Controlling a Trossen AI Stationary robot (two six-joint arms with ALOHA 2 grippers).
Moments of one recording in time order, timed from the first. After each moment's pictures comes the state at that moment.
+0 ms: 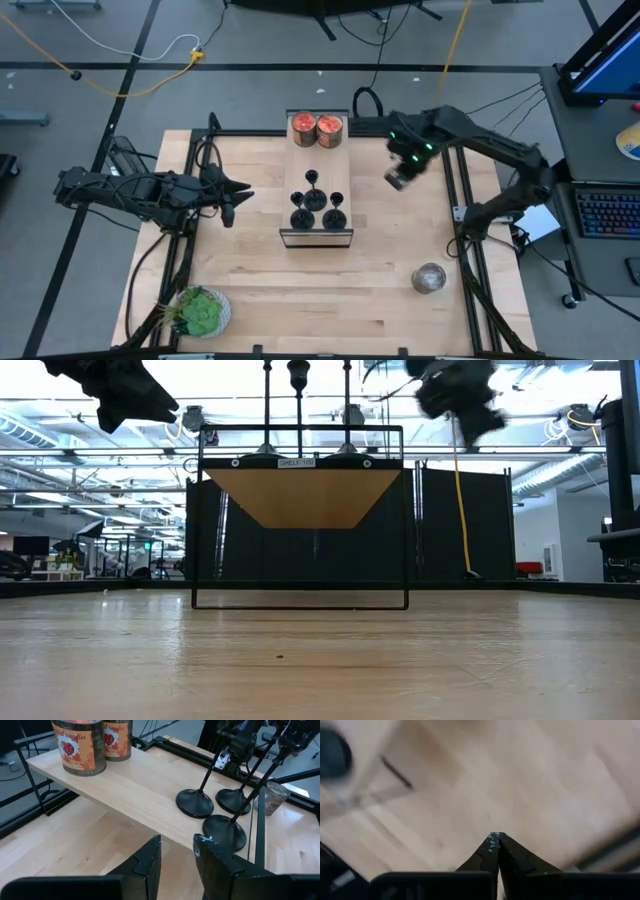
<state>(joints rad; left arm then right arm) -0.14 0.63 0.69 -0.50 -0.44 -0.46 -0.43 1.47 1.57 -1.52 -0.16 0.40</state>
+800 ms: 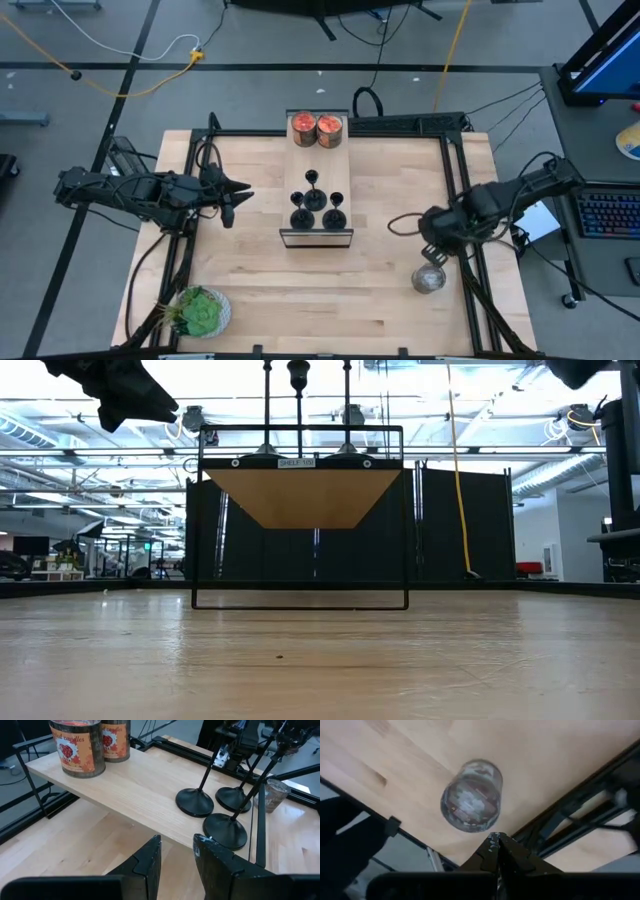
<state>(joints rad) -0.14 0.63 0.69 -0.50 -0.44 -0.43 0.37 1.13 1.14 -1.49 -0.27 1.26</state>
